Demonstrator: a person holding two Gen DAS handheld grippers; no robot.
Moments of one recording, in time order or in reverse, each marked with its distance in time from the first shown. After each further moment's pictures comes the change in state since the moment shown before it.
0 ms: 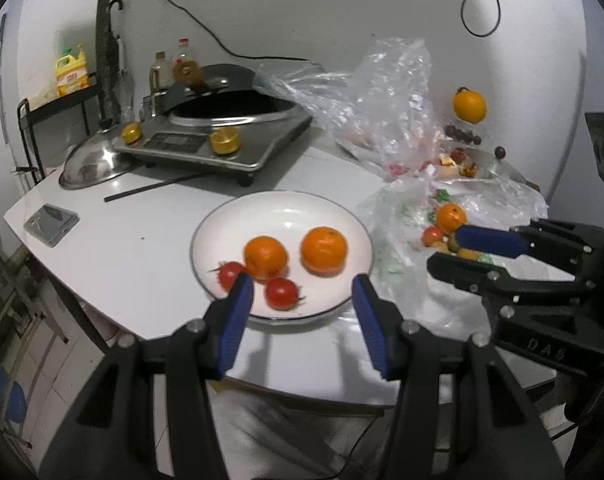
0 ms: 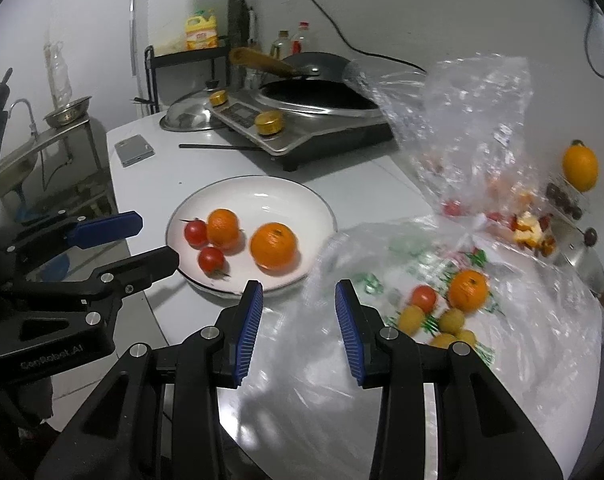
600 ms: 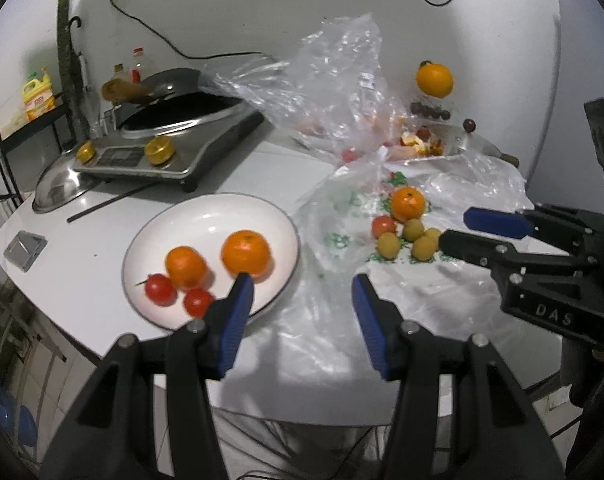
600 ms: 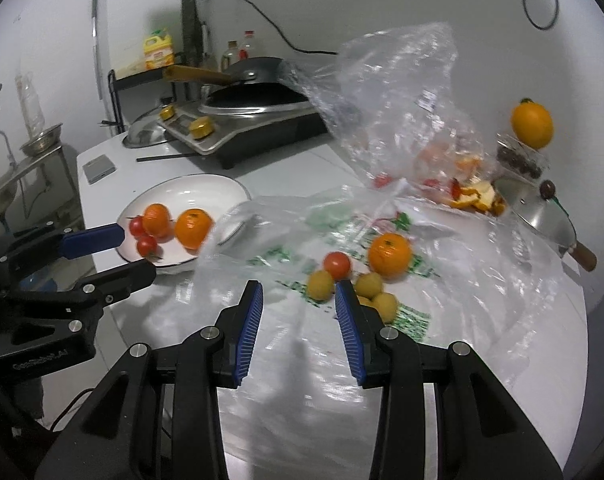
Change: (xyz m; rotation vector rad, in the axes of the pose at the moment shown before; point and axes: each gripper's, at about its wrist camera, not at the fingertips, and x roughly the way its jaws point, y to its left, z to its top) left arm 0.021 -0.069 0.008 0.096 0.038 -0.036; right arm -0.024 -0.075 -0.033 0.114 -0.022 -0.061
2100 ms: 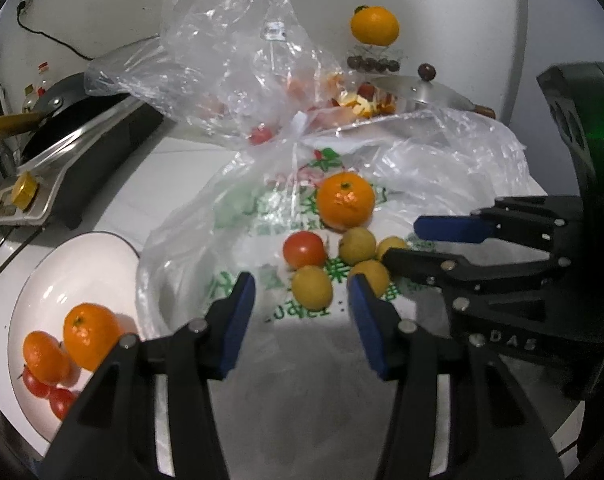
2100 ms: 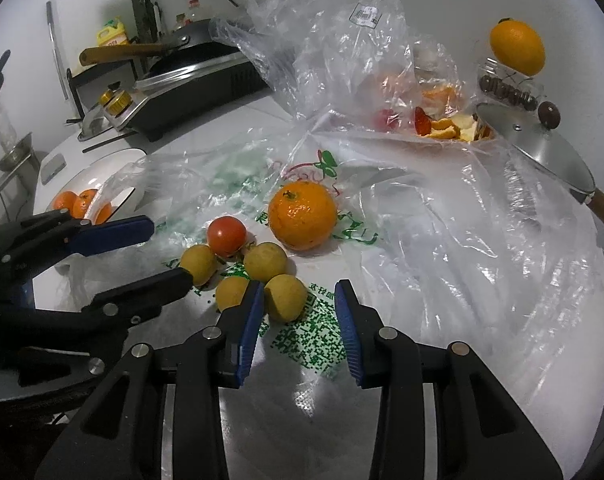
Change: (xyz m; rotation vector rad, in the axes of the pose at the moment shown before) left arm 0.112 -0.072 0.029 0.171 0.094 -0.141; right arm 0.073 -0.084 -0.015 0.098 0.131 0.002
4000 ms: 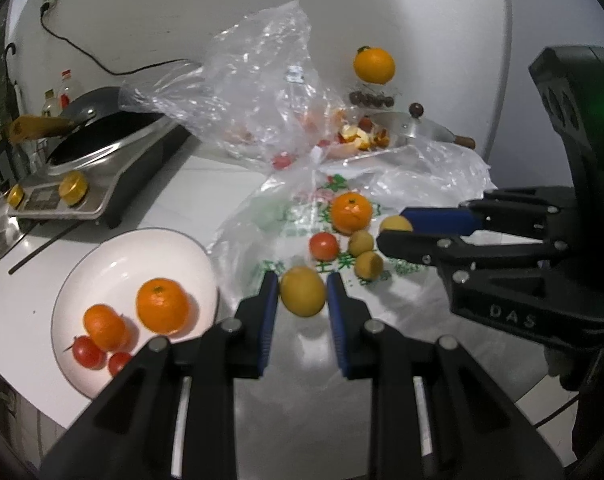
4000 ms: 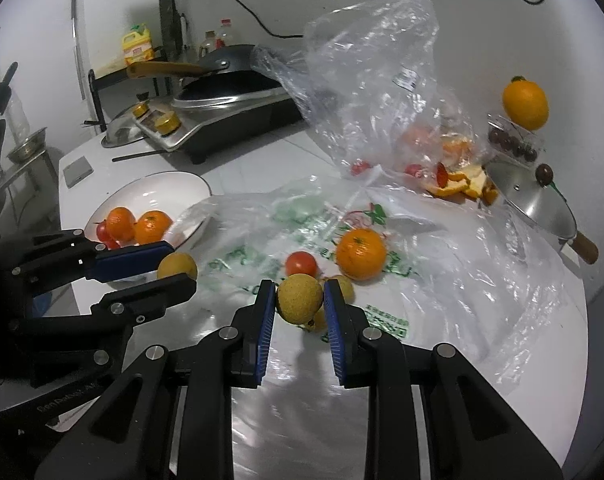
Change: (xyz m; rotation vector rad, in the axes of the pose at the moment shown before) left arm -0.081 0.031 -0.020 -0.035 -0.098 -0.026; right arm -0.051 0.062 0.013 -0.069 -0.080 -0.017
